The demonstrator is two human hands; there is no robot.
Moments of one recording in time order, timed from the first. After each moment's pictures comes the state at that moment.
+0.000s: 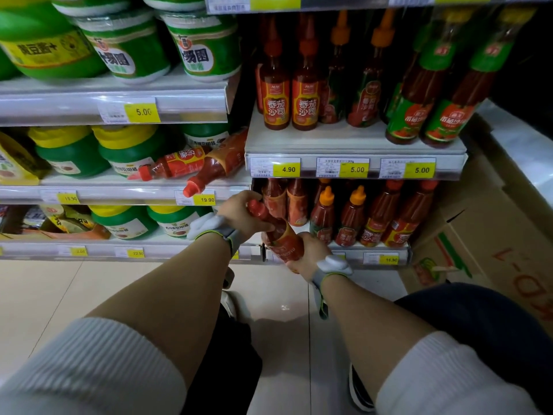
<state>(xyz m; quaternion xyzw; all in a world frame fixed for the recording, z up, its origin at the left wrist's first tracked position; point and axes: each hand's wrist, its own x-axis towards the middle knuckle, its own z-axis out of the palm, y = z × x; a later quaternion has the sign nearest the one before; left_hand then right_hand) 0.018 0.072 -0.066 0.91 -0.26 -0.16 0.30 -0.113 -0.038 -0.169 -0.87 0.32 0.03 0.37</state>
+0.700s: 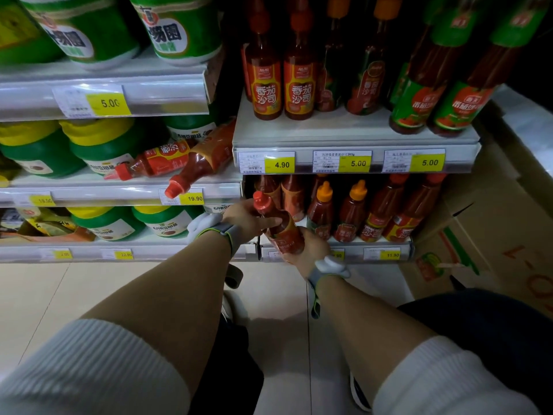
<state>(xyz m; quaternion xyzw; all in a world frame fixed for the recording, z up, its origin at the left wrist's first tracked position) 0.026 0.048 -0.096 0.85 -0.18 -0.32 0.38 -0.102 -0.040 -0.186 -0.82 0.37 -0.02 0.43</state>
